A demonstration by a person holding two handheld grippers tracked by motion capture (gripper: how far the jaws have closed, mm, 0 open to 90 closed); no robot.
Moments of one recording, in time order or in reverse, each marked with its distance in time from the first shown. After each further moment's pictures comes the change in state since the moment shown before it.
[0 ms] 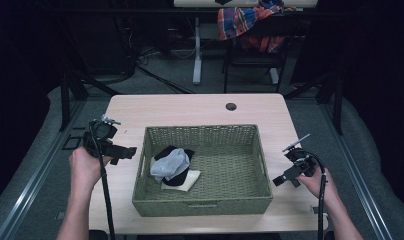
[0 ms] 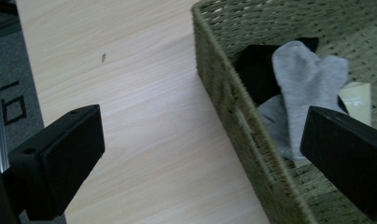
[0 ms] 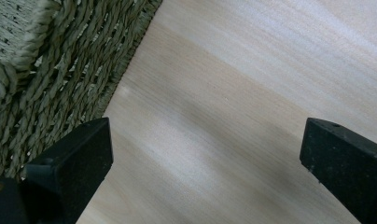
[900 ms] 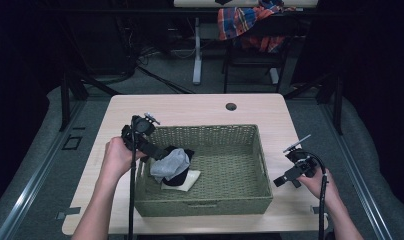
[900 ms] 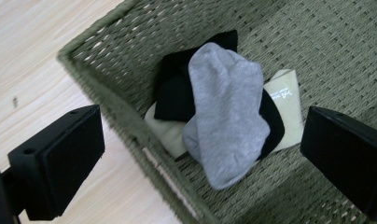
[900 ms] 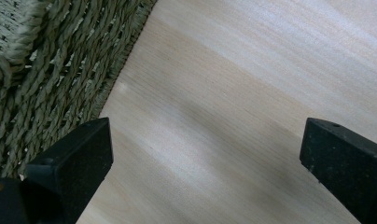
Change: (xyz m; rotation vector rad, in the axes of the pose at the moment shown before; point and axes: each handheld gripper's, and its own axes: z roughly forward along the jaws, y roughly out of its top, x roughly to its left) left arm -0.061 0.046 0.036 0.125 -0.144 0.206; right arm -0.002 -0.003 0.000 0.002 0.003 0.005
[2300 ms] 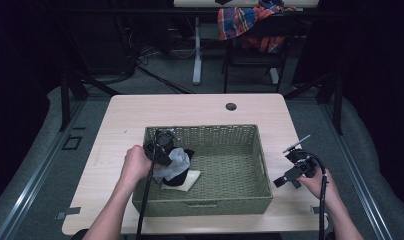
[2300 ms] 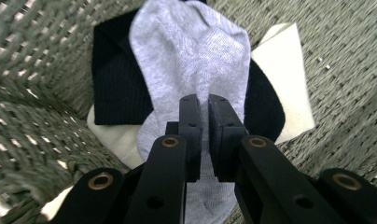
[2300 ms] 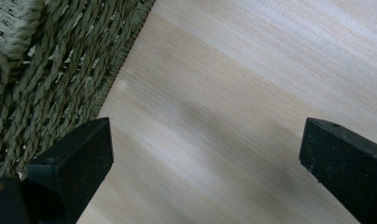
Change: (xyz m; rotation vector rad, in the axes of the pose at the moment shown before) left arm -0.023 0.001 0.064 0.165 -0.069 0.103; right arm -0.001 0.001 -0.001 0.034 -0.009 -0.029
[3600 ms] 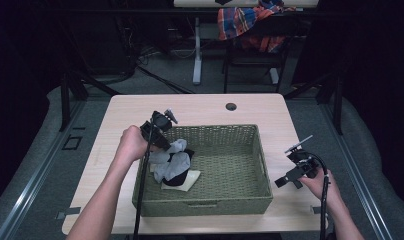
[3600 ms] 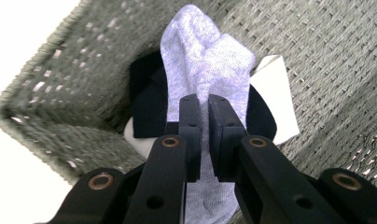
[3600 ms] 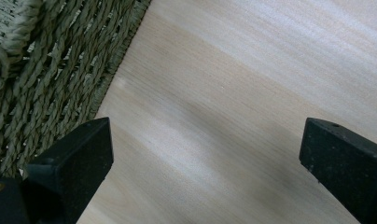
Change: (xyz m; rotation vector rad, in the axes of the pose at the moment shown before) left arm 0.023 0.031 -0.043 0.002 -0.020 0.031; right arm -0.002 -0.004 -0.002 -0.012 0.002 0.015
